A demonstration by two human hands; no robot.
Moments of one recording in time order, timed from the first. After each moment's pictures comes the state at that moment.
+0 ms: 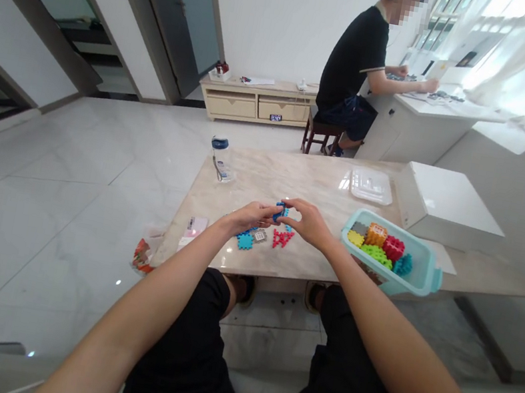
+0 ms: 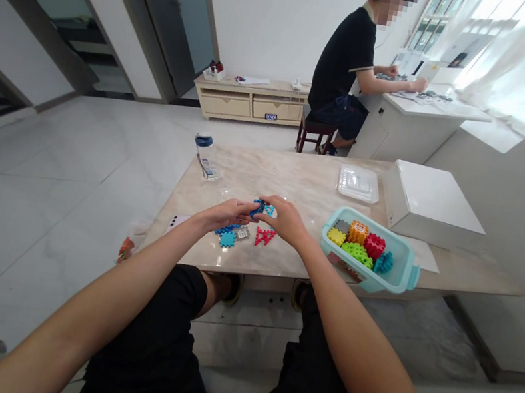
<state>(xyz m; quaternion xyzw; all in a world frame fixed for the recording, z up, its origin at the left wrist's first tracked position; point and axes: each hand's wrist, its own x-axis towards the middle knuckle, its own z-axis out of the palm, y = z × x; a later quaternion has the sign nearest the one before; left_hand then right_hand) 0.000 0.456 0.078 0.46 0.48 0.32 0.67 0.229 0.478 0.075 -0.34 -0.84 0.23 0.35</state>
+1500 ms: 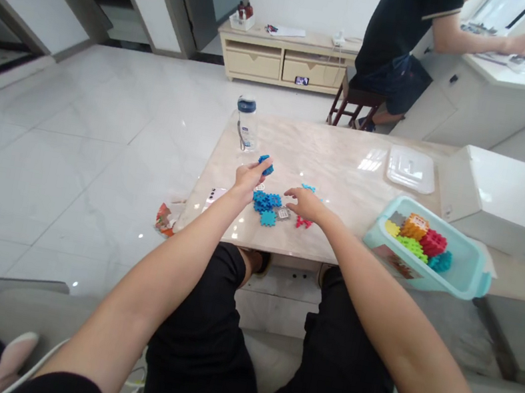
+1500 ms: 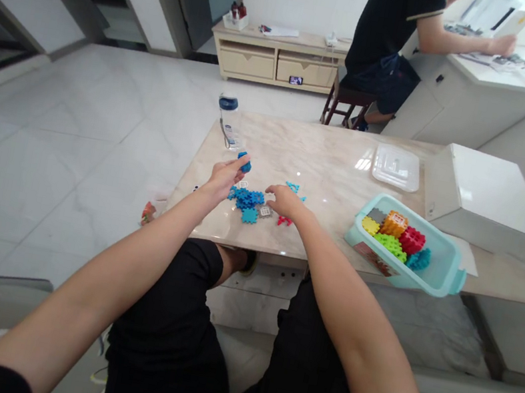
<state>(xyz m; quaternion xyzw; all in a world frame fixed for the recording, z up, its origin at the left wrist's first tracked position) -0.050 0.472 0.051 0.17 0.61 0.62 0.47 0.155 0.507 0.013 -0.39 -0.89 0.24 0.04</state>
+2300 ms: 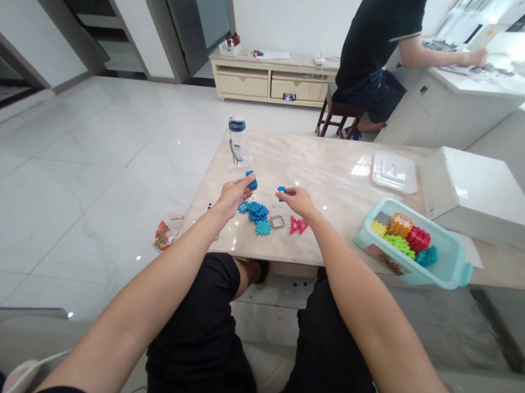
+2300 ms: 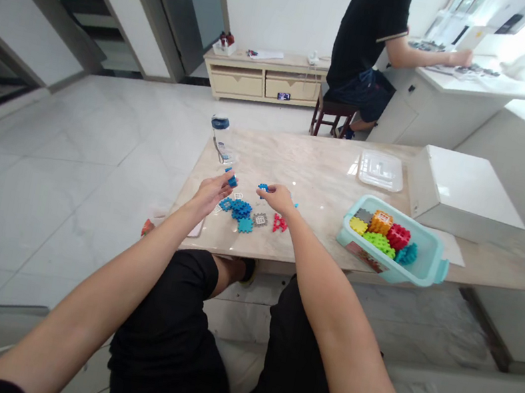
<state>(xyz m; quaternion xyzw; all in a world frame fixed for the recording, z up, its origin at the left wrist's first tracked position) -0.072 0.444 0.066 0.22 0.58 0.60 0.51 0.137 0.517 0.017 -0.55 -0.68 0.43 0.22</state>
